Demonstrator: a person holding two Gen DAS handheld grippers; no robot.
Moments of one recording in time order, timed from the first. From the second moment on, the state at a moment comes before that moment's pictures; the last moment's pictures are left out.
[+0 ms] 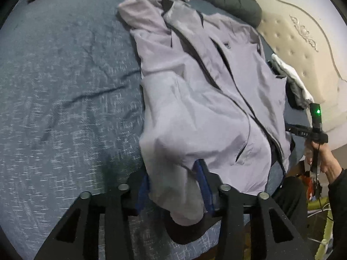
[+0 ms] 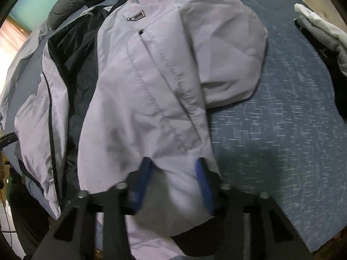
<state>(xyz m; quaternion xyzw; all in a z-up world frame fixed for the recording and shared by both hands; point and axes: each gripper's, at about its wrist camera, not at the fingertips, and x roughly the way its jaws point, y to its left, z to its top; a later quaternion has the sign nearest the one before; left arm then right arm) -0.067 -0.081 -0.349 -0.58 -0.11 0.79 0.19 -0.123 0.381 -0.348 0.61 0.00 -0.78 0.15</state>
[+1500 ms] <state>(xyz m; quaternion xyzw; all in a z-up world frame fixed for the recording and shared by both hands) -0.222 -0.125 -0.268 -0.52 -0.12 0.84 0.12 -0.250 0.299 -0.231 0.50 0.02 -0.84 0.18</state>
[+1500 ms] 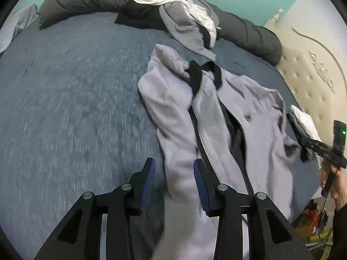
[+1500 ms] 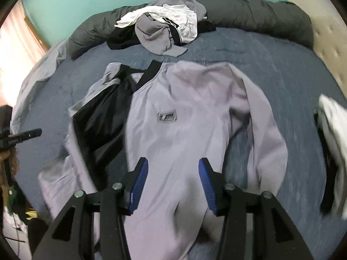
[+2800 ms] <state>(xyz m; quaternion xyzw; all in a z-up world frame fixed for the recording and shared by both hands) -0.391 -0.150 -0.359 -0.51 -0.15 0.83 0.15 -0.430 0.280 -0.301 0.51 0.20 -0.82 0.18</state>
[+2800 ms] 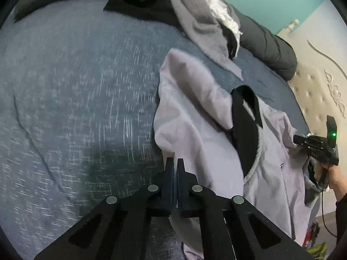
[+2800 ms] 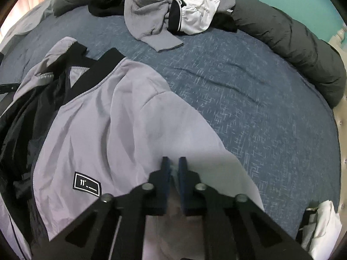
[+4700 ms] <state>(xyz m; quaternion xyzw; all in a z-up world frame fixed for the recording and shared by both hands) -0.251 -0.285 -0.287 -0.42 -0.19 0.88 -0.04 -0.297 0.146 -0.275 0.48 0.03 -0.83 0.29</state>
